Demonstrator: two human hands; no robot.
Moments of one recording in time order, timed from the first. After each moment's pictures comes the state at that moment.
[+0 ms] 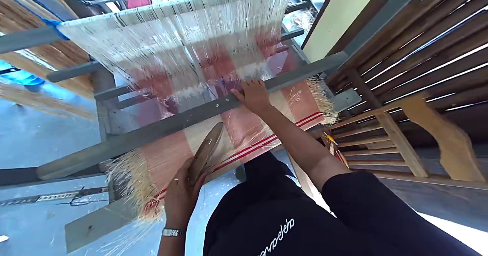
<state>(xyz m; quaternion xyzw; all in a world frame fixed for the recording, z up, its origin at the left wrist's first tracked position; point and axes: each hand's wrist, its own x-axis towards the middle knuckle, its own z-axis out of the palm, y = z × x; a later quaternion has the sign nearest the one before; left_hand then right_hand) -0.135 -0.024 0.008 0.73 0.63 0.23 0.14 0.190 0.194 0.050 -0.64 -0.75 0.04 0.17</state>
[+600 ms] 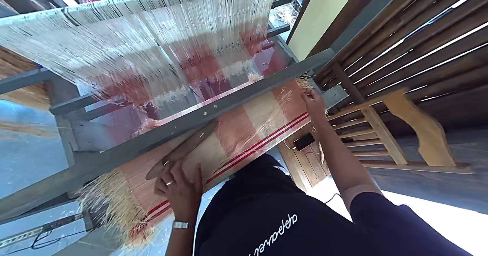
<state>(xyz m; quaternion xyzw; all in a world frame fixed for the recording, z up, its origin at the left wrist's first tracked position) -0.097 0.020 -0.004 0.71 0.65 0.27 0.04 0.406 0.096 -0.002 -0.74 -0.43 0.20 0.47</state>
